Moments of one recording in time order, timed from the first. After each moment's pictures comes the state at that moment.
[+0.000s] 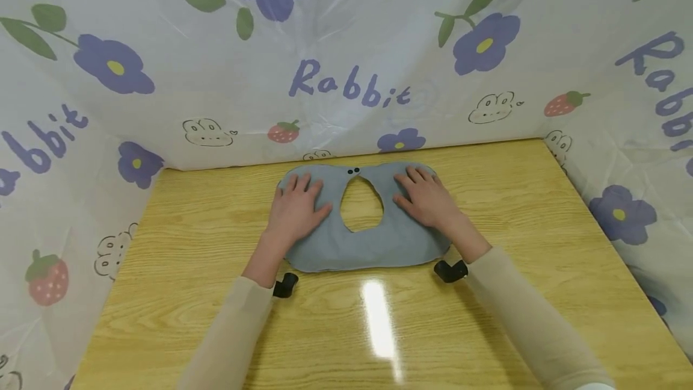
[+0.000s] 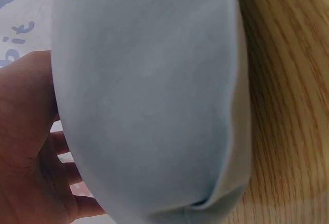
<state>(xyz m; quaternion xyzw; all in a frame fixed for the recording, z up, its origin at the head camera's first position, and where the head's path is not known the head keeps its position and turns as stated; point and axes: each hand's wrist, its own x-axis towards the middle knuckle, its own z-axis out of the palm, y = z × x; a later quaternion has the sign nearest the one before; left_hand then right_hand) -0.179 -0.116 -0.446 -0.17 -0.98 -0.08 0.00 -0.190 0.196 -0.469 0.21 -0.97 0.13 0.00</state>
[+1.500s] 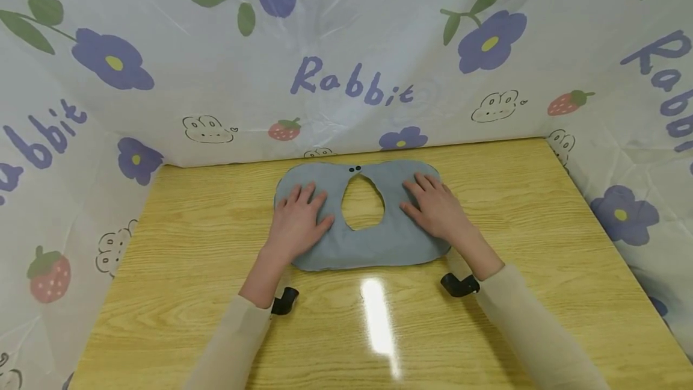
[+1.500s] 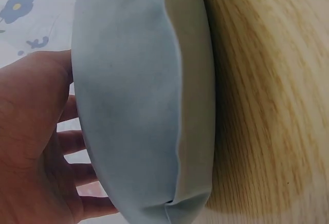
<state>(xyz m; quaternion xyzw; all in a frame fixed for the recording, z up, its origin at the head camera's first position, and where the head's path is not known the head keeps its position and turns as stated) -0.147 -0.117 -0.448 -0.20 -0.98 -0.09 0.04 -0.164 0.201 -0.466 0.20 -0.97 0.15 0.02</state>
